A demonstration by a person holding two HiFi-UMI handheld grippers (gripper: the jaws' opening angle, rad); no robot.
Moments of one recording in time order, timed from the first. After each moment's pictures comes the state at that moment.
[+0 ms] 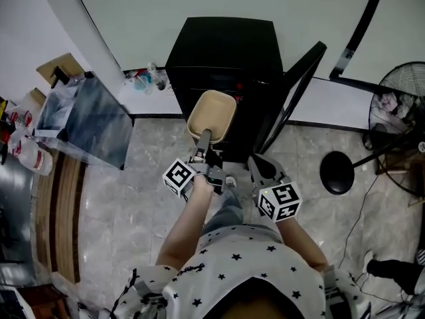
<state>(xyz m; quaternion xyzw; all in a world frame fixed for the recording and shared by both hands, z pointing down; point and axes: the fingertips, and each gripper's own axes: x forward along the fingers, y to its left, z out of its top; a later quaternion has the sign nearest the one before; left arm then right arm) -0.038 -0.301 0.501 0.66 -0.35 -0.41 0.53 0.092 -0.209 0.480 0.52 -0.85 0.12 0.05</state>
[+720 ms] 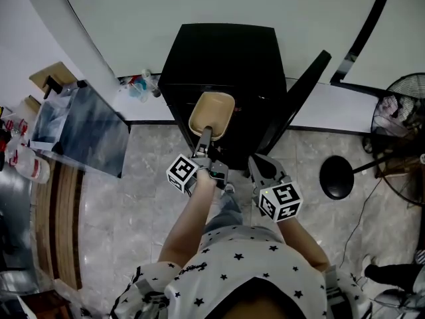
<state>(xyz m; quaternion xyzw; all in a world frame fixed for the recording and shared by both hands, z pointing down) -0.023 -0.393 0.523 0.64 -0.36 -0.41 0.54 0.102 -0.283 0.481 0.52 -0.84 0.12 0.06</state>
